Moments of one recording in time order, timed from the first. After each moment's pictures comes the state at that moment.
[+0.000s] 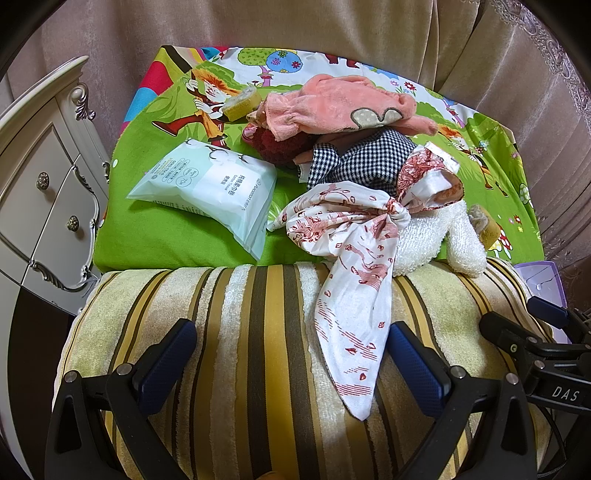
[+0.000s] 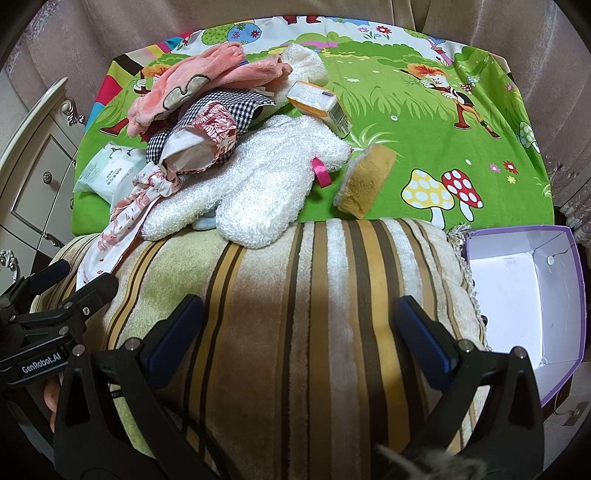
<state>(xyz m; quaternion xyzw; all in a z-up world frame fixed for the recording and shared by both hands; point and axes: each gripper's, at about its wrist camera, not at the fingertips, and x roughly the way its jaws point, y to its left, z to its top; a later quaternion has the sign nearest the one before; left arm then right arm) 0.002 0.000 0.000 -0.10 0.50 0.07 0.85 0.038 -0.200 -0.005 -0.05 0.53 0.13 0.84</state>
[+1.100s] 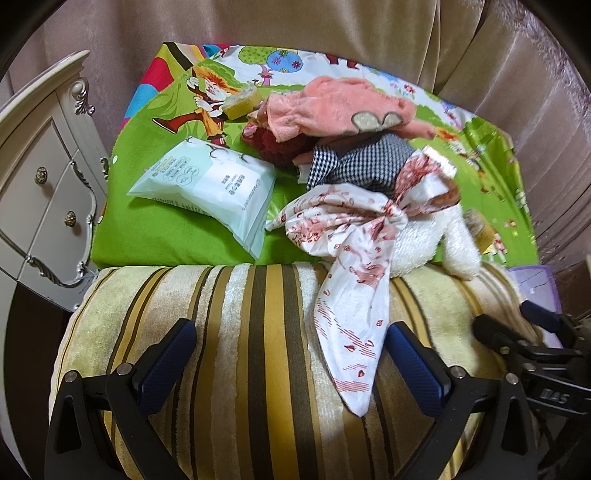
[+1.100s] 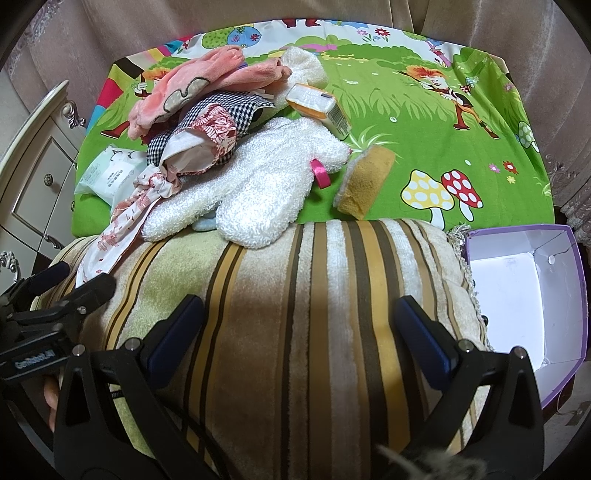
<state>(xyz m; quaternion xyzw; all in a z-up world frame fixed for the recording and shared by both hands) -0.001 0.005 0.004 -0.12 0.50 0.06 0.85 0.036 -0.199 -0.007 -0.05 0.52 0.13 0.84</state>
